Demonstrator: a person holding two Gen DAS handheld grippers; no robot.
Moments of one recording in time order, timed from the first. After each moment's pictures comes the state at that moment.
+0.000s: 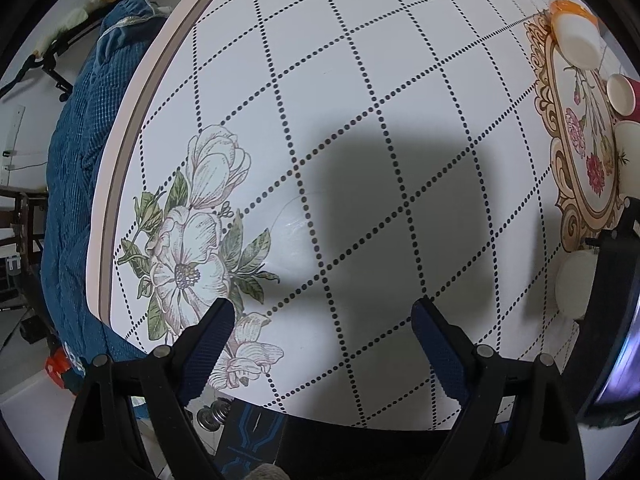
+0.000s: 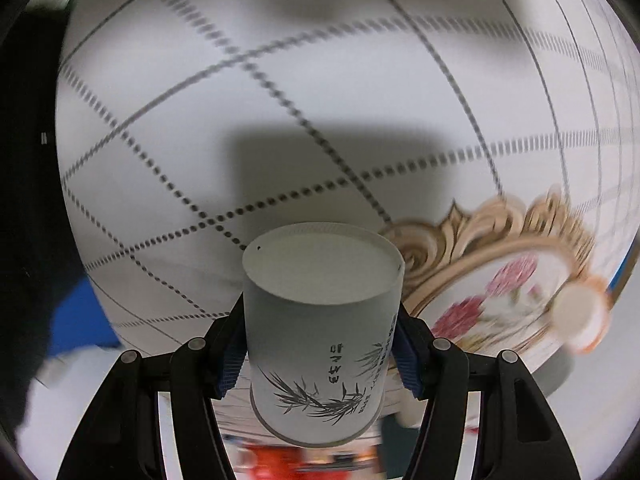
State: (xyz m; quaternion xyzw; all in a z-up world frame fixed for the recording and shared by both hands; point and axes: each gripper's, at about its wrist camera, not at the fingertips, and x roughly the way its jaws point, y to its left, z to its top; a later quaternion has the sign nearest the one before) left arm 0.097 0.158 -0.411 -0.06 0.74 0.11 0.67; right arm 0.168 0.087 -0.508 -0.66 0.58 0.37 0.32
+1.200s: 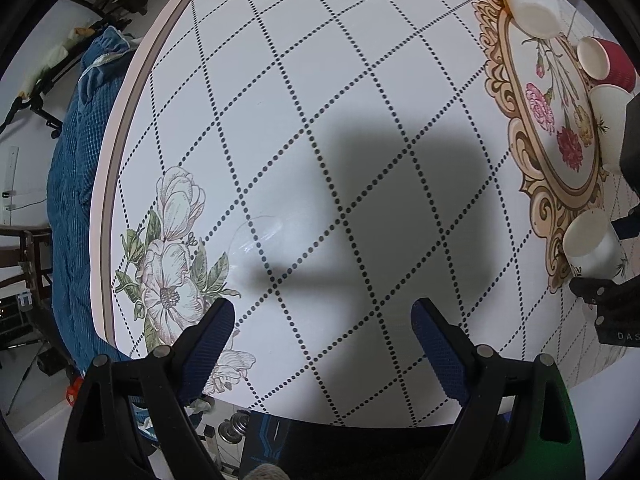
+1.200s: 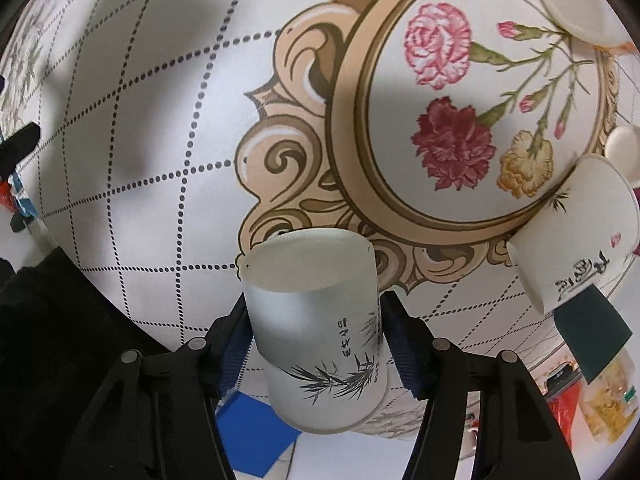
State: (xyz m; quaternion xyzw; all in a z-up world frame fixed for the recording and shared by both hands) left arm 0.117 0.088 -0.397 -0.01 0.73 0.07 0.68; right arm 0.387 0.039 -0.480 -0.32 0.79 0.21 0.48
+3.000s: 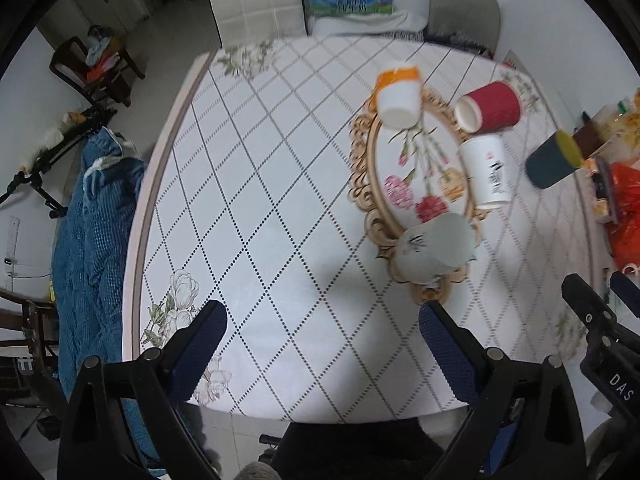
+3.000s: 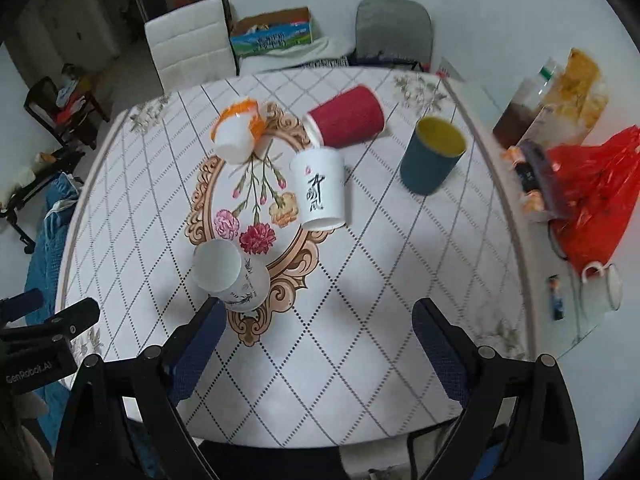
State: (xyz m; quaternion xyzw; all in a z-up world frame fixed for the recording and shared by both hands) left arm 0.111 0.030 -0.248 0.02 0.61 0.00 0.79; right arm 0.214 -0.130 -0.274 0.05 0.55 -0.06 0.83
